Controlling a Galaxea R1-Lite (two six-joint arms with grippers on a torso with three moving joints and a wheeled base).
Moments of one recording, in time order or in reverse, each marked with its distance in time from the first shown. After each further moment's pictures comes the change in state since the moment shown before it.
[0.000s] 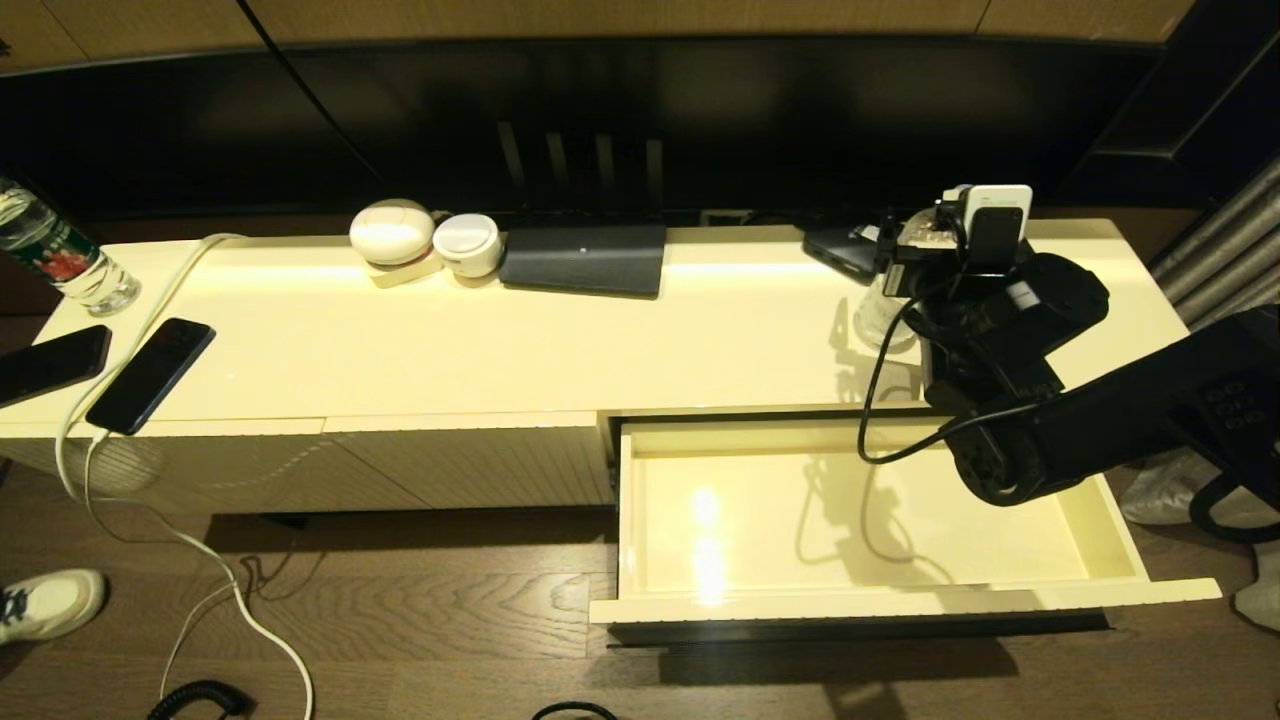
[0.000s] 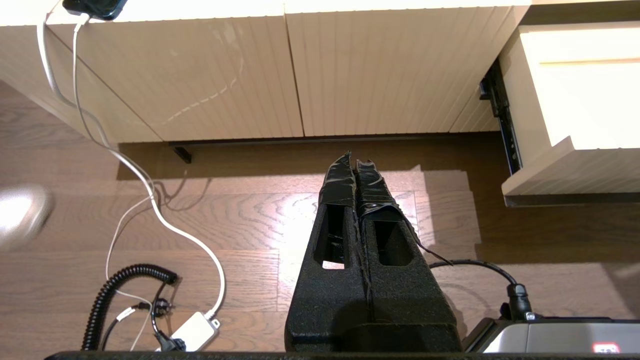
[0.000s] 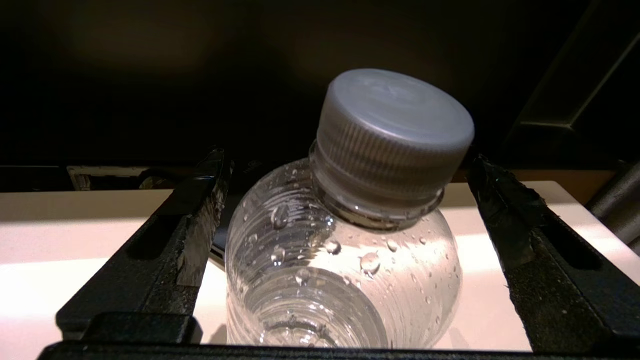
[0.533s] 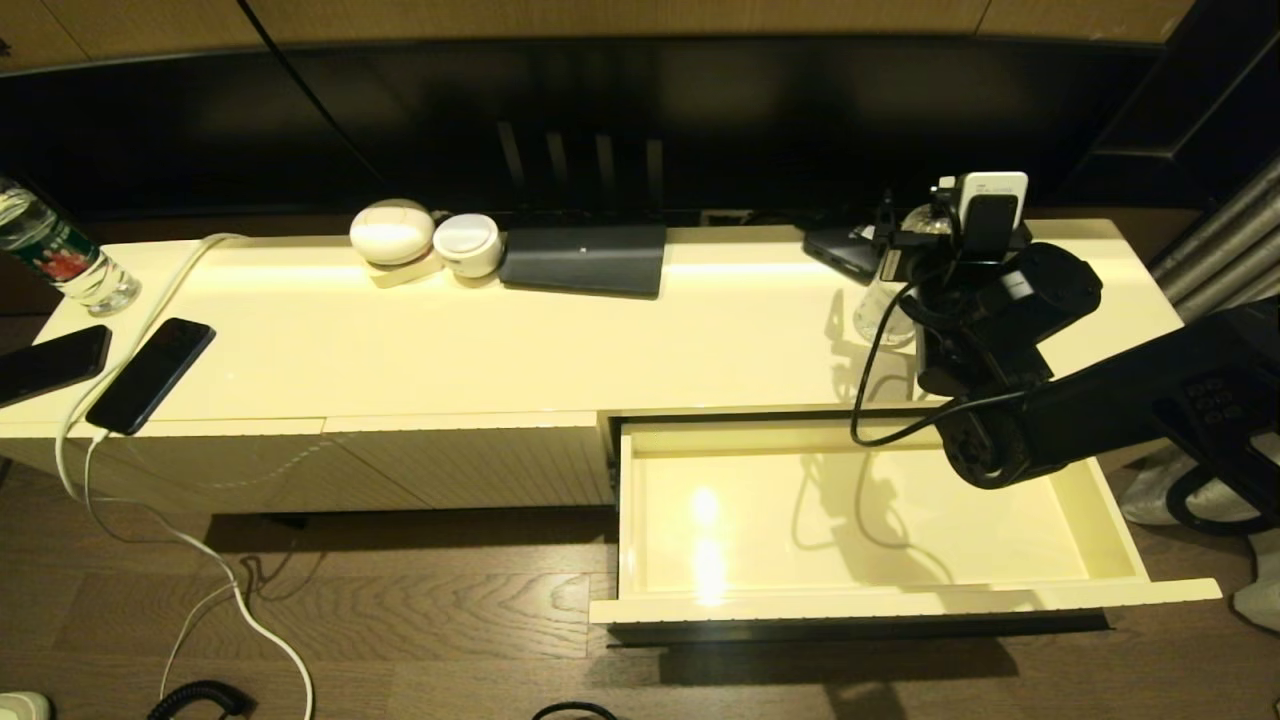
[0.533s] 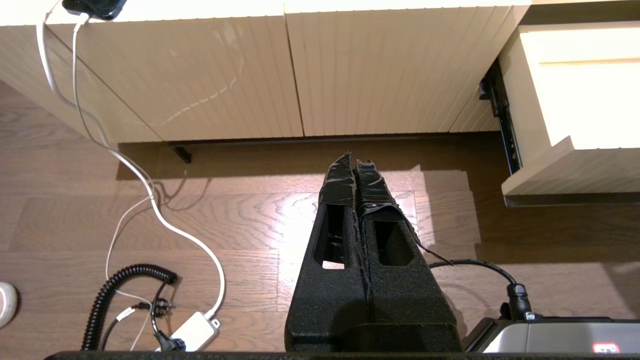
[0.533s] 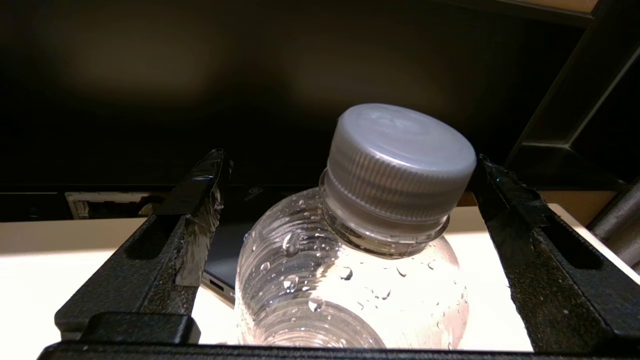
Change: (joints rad) left arm 0.000 0.000 0.000 0.000 0.000 0.000; right arm -0.005 0.033 -0.088 0.000 0.014 -0.023
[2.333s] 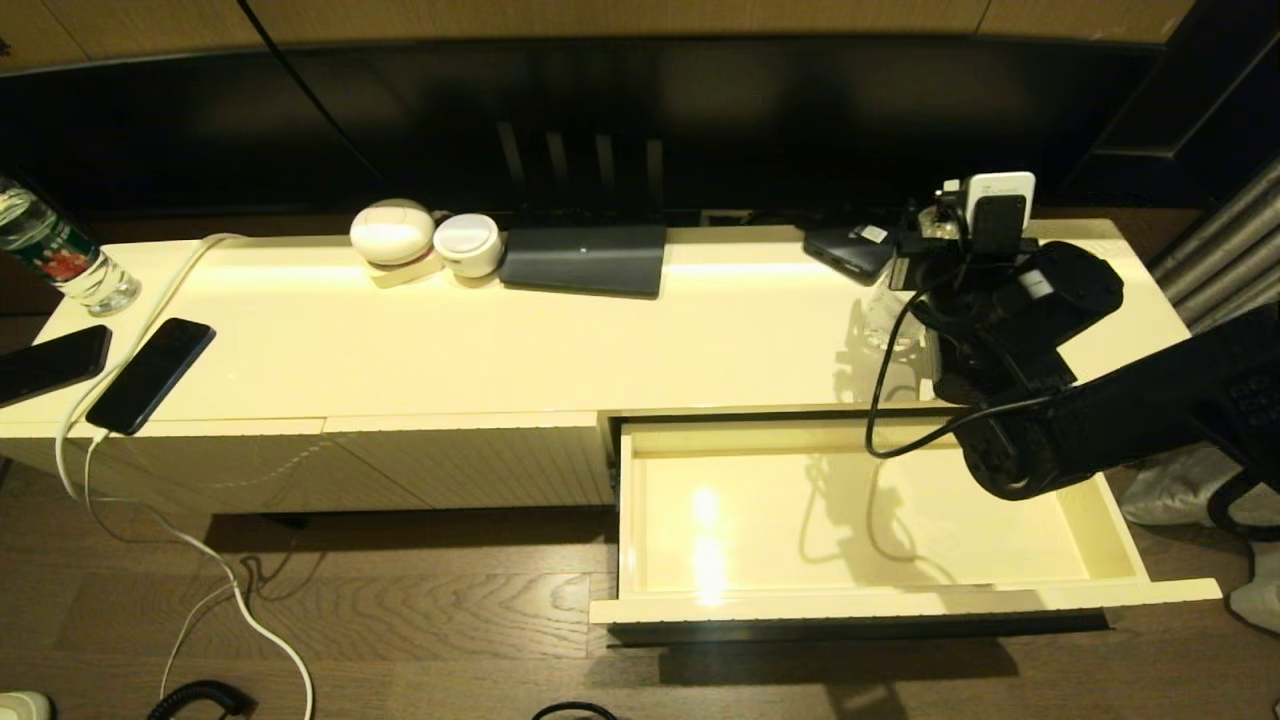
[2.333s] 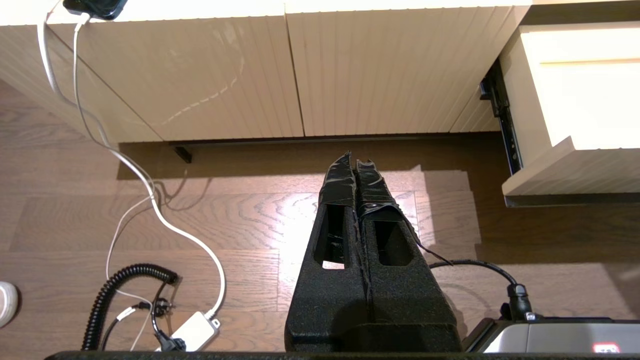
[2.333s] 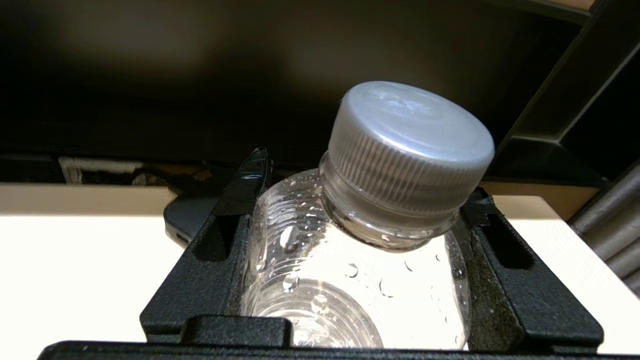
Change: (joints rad) left arm 0.000 0.000 0.000 0.000 0.000 0.000; right arm 0.001 -0.069 0.100 0.028 0.001 -0.029
